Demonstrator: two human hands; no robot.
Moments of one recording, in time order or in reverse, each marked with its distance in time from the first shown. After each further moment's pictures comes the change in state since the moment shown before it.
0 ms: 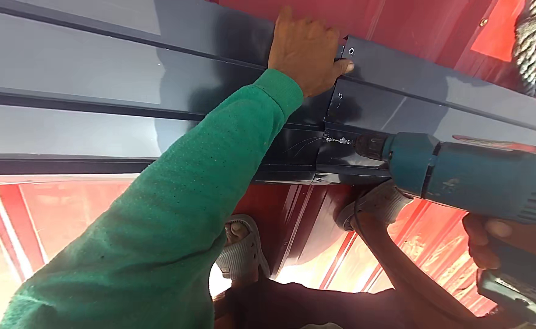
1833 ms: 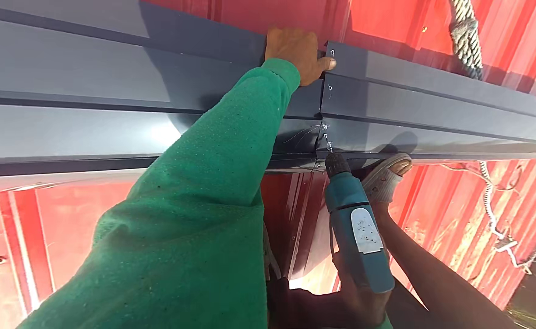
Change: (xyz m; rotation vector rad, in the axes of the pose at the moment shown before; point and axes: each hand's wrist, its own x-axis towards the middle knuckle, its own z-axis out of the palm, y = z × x) left_hand -0.006 0.003 -0.019 -0.038 -0.109 -0.057; right_hand -0.022 0.189 0.252 -0.242 0.836 -0.650
